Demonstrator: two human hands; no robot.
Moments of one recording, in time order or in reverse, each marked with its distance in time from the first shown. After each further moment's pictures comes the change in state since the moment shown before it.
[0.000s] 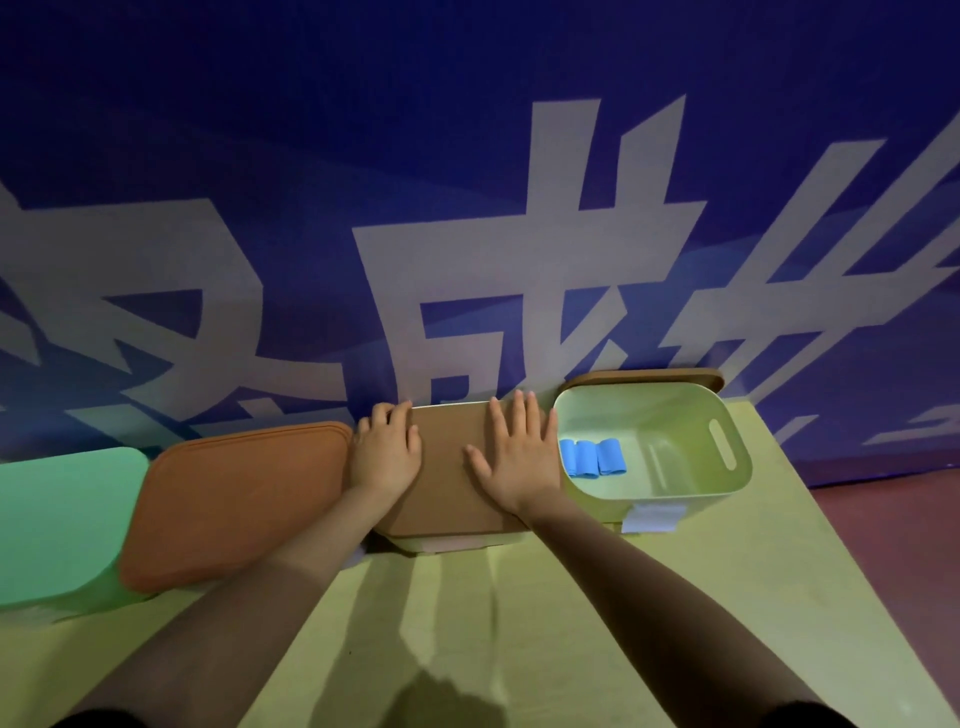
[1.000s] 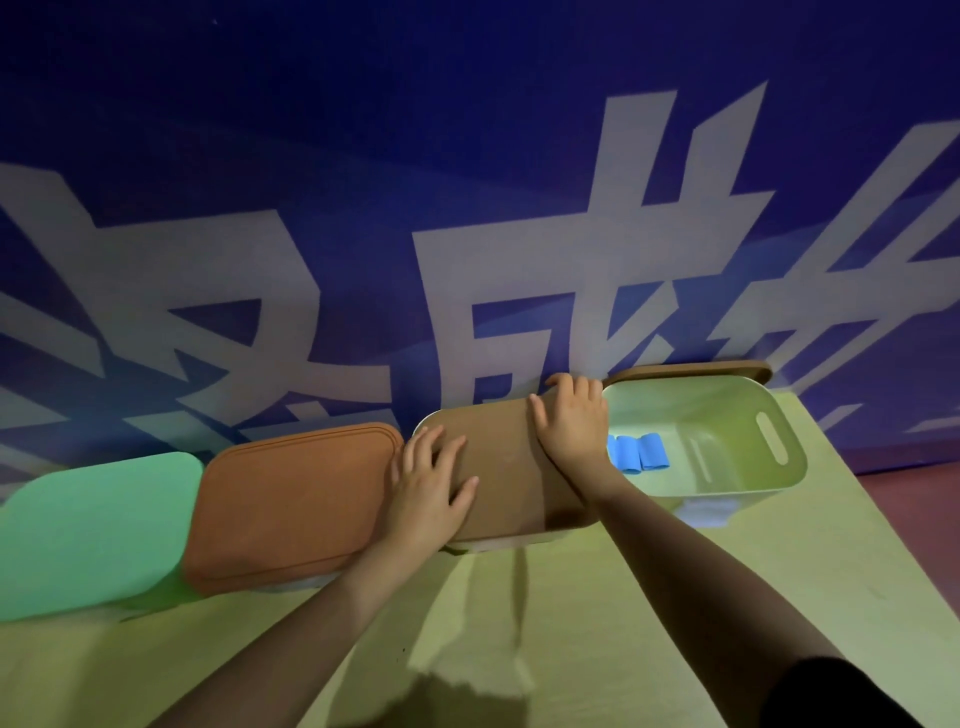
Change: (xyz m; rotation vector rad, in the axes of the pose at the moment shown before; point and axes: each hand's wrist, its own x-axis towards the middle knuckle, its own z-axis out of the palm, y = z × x) left_hand -0.055 -0.018 -0.017 -0.023 -0.007 0.225; right_hand 0.044 0.005 0.002 0.303 0.323 0.209
